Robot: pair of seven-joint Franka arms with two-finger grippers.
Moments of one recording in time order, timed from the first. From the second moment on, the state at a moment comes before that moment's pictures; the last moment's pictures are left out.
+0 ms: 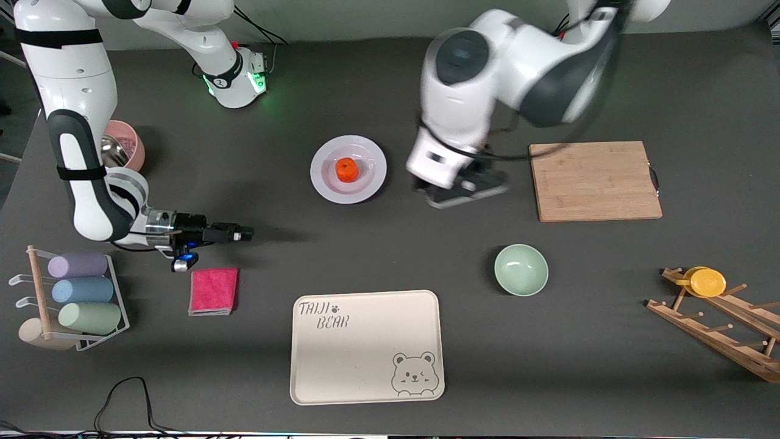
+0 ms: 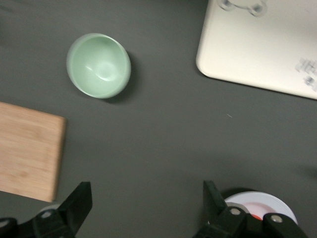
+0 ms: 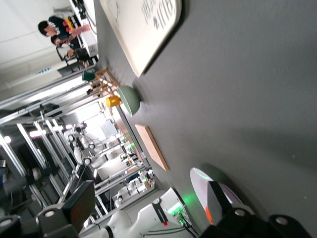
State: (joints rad) left arm -0.39 0.30 -0.23 -1.45 0.08 1.71 -0.88; right arm 0.11 0.47 -0.25 -2.13 1.35 1.69 -0.61
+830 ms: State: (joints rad) left arm 0.10 0.19 -0.16 -1.52 0.02 1.65 -0.20; right arm 0.16 0.36 -0.25 -2.51 1.43 1.69 -1.11
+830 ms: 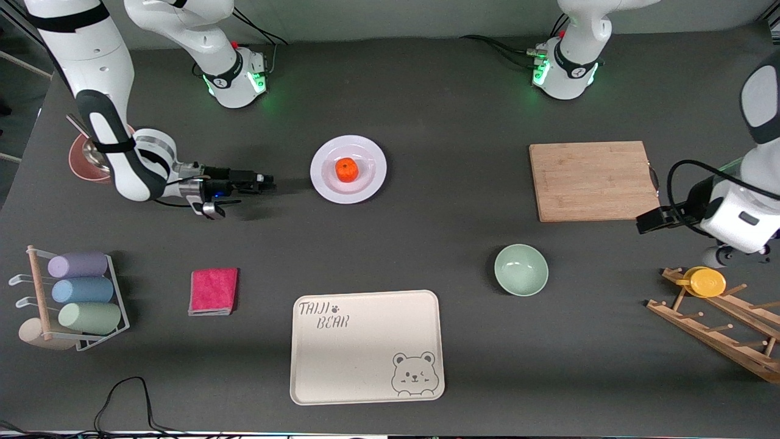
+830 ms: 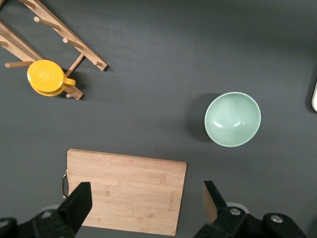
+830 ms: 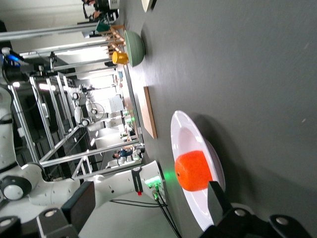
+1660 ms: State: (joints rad) left arm 0.02 0.00 -0.04 -1.66 0.01 1.64 -0.08; right arm 0.29 0.47 -0.25 -2.59 1.61 1.69 -1.38
